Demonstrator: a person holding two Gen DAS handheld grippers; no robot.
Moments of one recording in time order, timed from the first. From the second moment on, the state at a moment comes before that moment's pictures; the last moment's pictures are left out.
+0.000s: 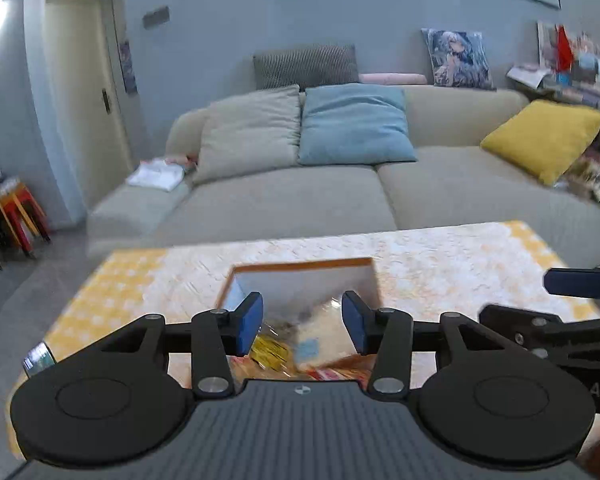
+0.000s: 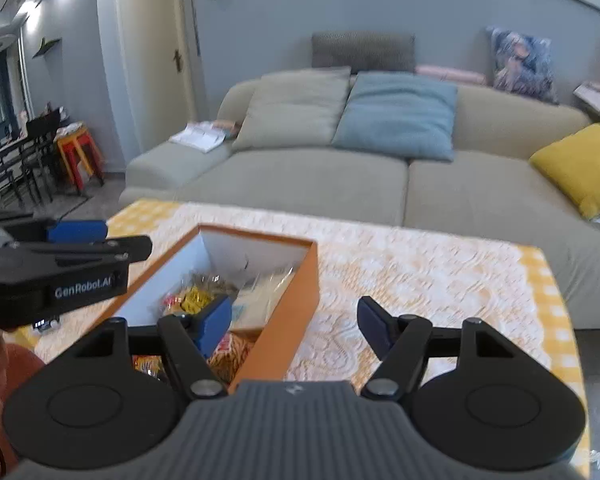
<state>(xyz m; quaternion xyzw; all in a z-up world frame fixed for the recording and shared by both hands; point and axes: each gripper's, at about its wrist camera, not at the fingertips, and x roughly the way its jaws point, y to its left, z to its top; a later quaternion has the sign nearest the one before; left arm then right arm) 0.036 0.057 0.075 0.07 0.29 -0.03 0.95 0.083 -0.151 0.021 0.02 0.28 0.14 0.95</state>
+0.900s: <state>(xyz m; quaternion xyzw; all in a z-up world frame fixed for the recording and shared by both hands) 0.003 0.051 0.035 0.09 0.35 -0.04 0.93 0.026 -0.158 -0.009 0.02 0.32 0.05 0.95</state>
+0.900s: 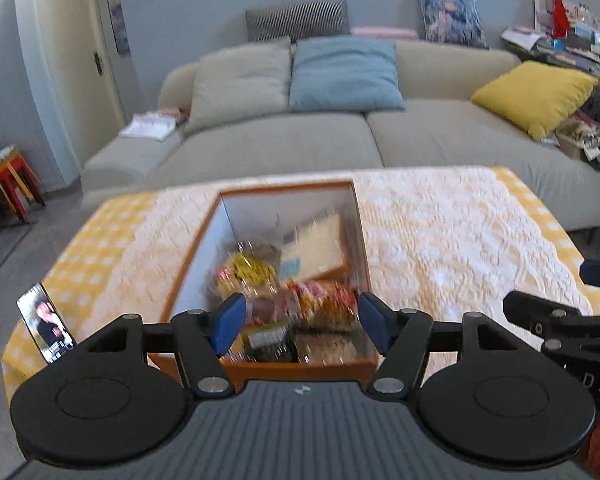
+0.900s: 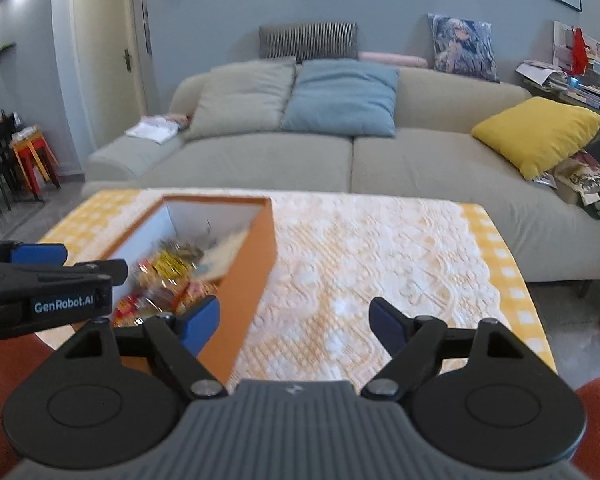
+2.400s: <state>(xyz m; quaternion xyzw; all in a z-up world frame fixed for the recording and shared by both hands) 0.002 0.043 0.030 0.11 0.37 -0.05 0.92 0.029 -0.166 -0.020 0.05 0.34 0.04 0.94</state>
